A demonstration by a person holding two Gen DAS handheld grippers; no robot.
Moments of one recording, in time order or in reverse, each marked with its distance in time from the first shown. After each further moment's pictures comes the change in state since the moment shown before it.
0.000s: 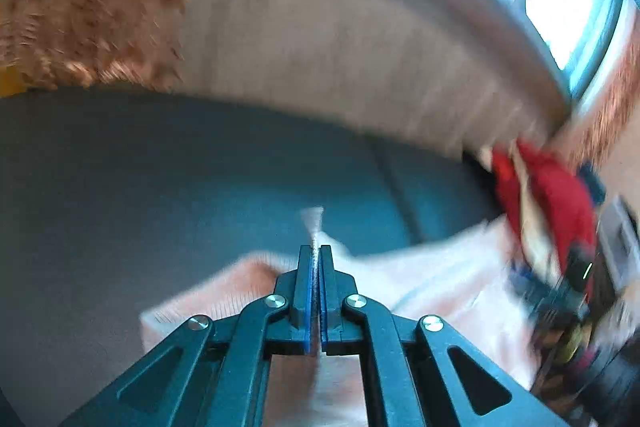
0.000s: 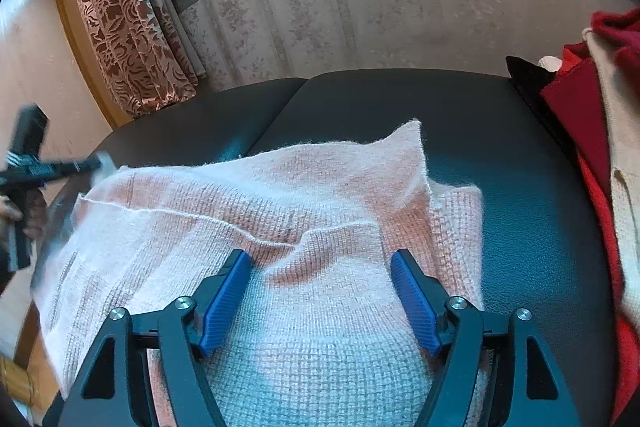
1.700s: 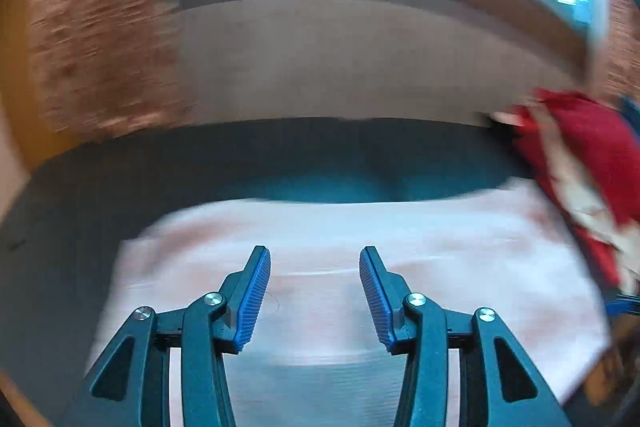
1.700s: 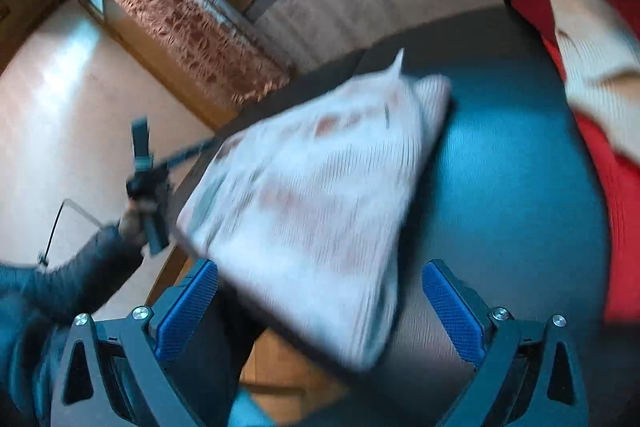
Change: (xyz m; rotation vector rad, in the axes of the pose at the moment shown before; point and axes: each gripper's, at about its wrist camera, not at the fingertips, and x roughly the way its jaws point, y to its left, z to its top) left arm 0.009 -0.156 -0.077 0.241 -0.037 0.194; right arm -0.130 -0.044 -0.109 0.151 0.061 0.460
